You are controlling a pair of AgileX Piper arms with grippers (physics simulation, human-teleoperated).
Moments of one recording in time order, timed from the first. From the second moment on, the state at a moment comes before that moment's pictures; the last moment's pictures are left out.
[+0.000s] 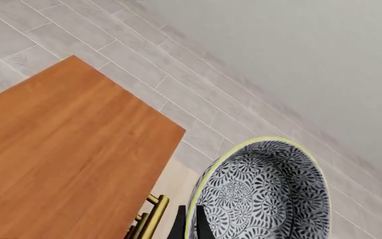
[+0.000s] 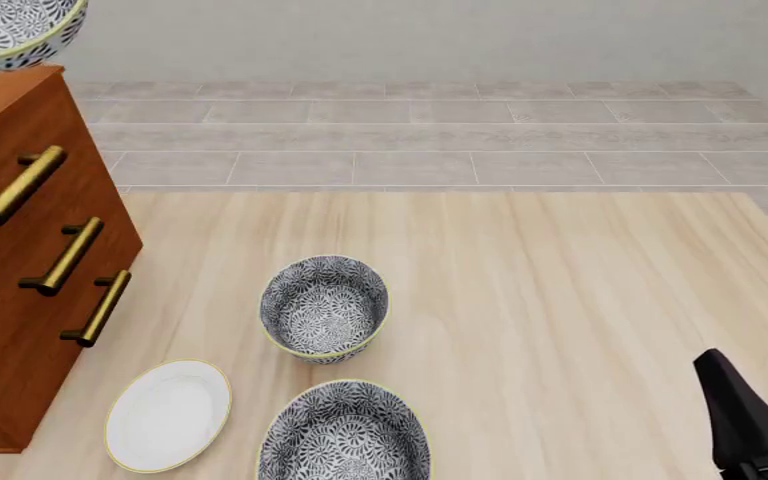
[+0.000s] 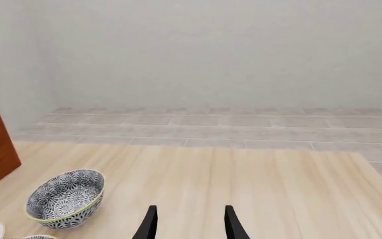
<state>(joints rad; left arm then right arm) 0.24 1.21 -1.54 0.71 -0.48 0.16 0.00 -0.16 0.15 0.06</state>
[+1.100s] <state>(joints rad) 0.43 1.26 -1.48 0.67 -0.60 0.17 0.00 -0.19 0.18 0.06</state>
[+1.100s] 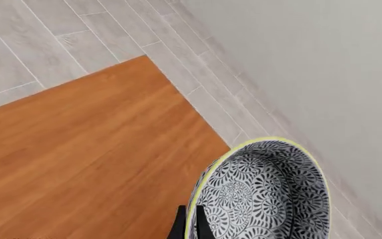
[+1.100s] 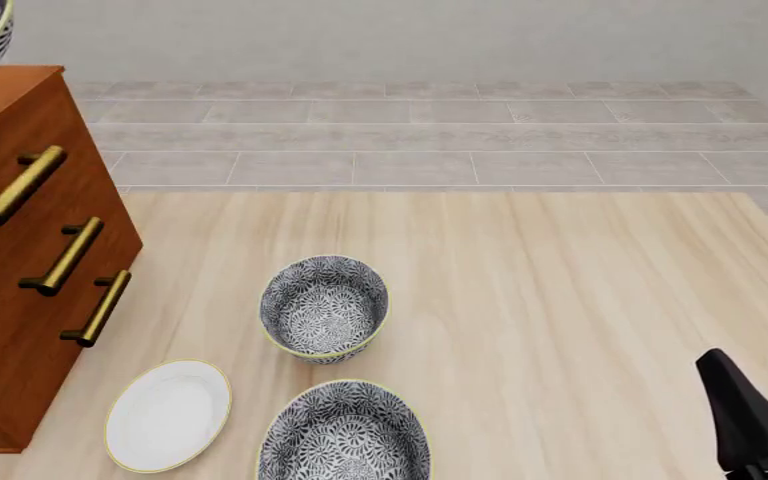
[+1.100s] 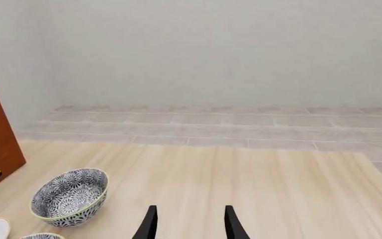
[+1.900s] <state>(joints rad) 0.52 1.30 -1.44 0.65 -0.69 0.17 0.00 -0.18 0.17 0.06</state>
